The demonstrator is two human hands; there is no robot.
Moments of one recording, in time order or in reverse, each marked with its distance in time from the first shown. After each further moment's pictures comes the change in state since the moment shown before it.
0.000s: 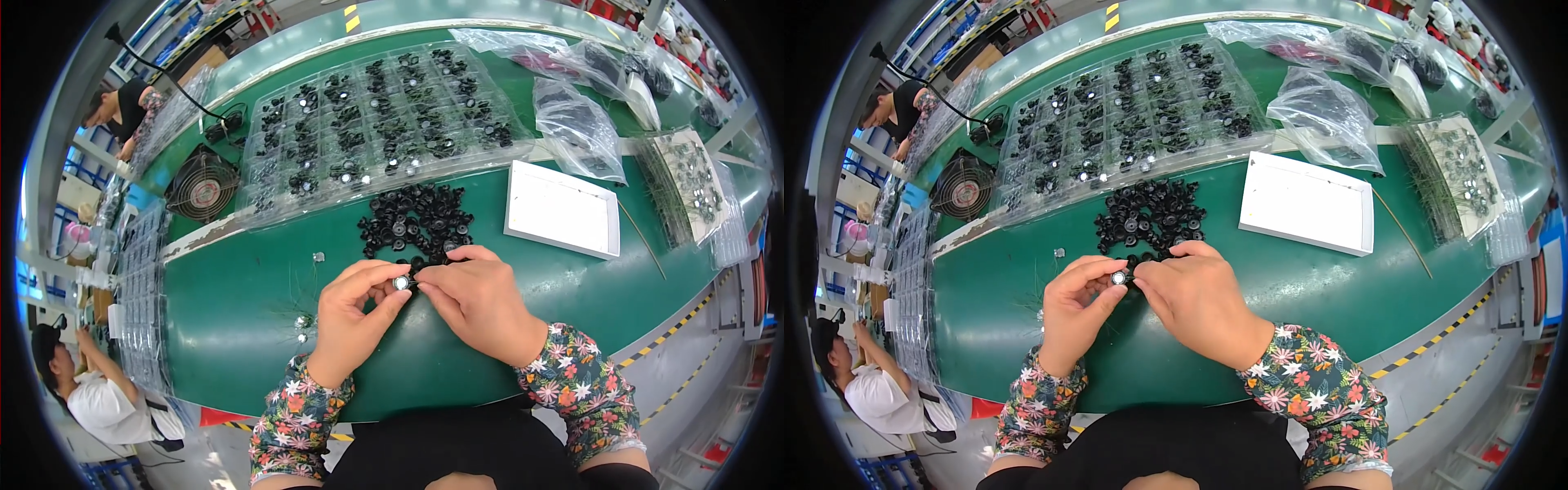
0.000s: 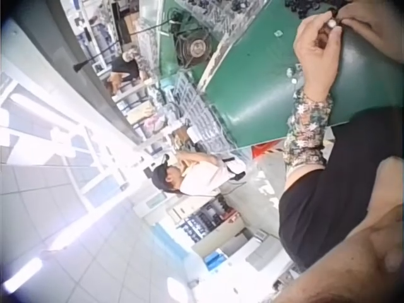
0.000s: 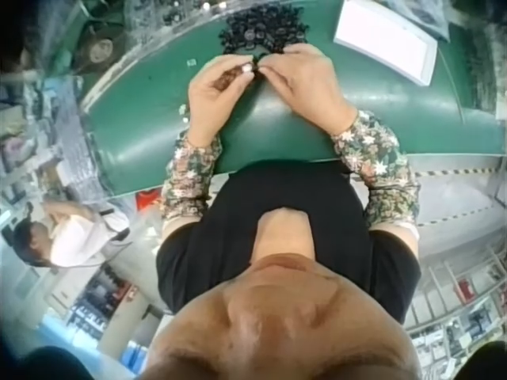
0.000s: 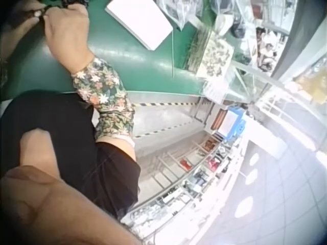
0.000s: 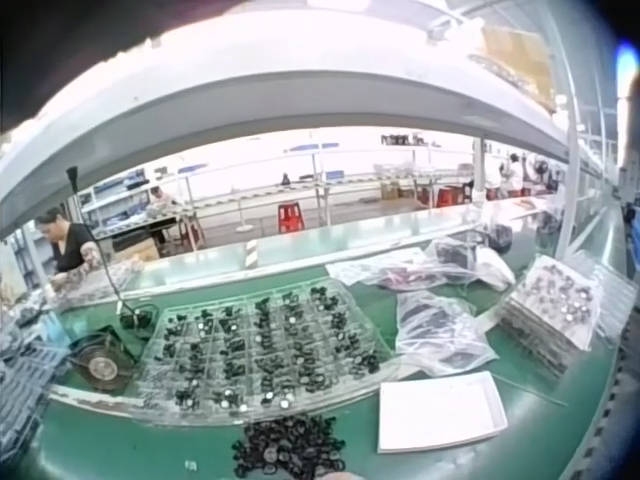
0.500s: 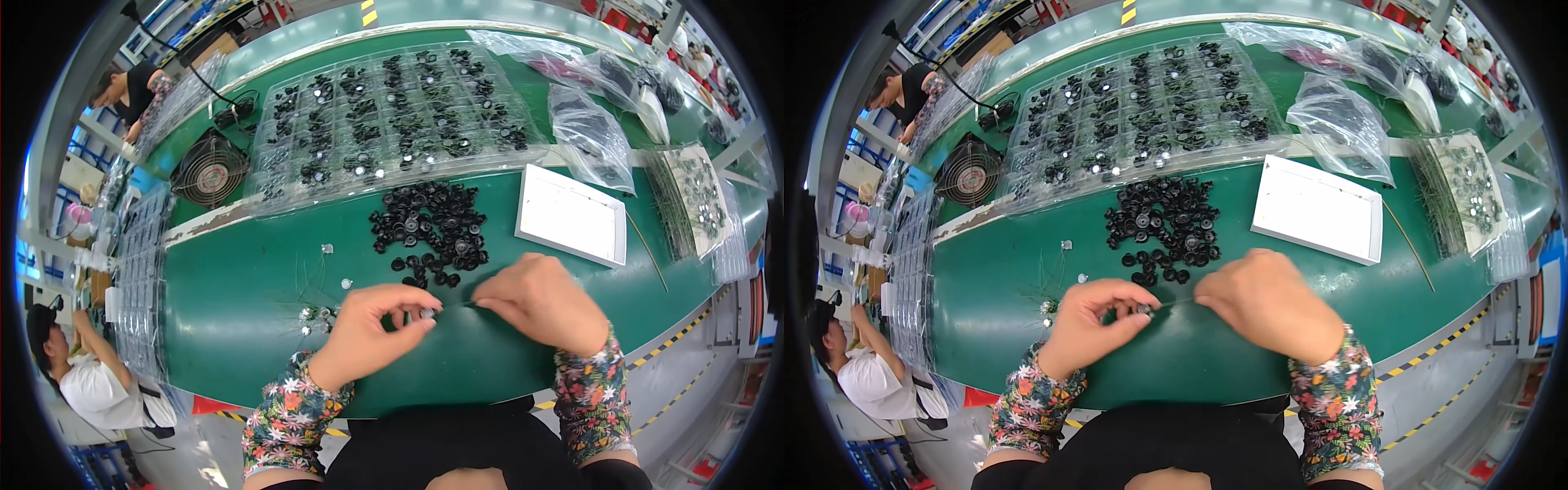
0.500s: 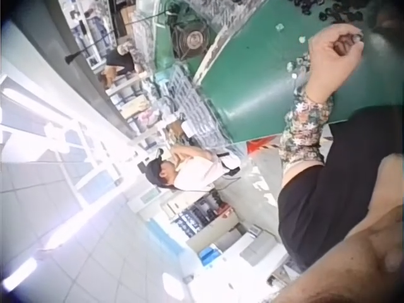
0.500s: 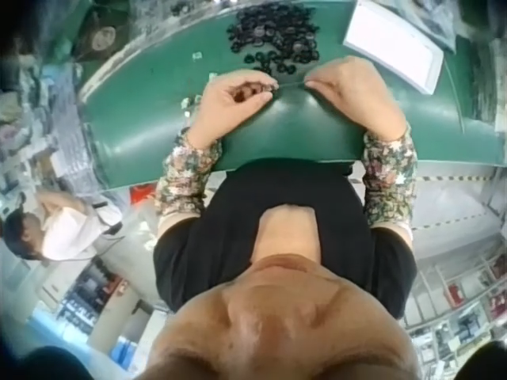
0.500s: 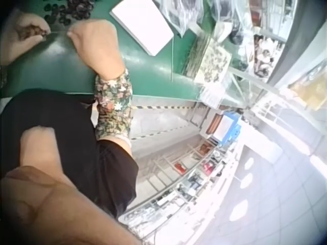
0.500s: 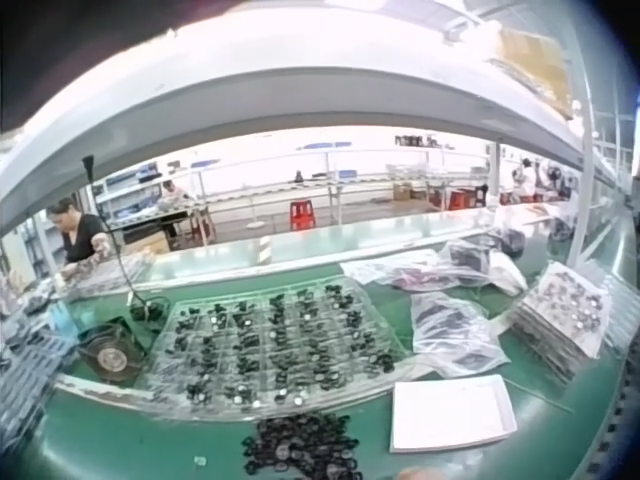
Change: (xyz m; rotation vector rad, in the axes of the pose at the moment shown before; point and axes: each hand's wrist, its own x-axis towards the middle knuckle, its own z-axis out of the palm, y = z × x) left_hand -0.008 0.008 -0.003 -0.026 -0.251 -0.146; right_hand 0.004 0.000 -0.064 -0.124 -0.474 0.125
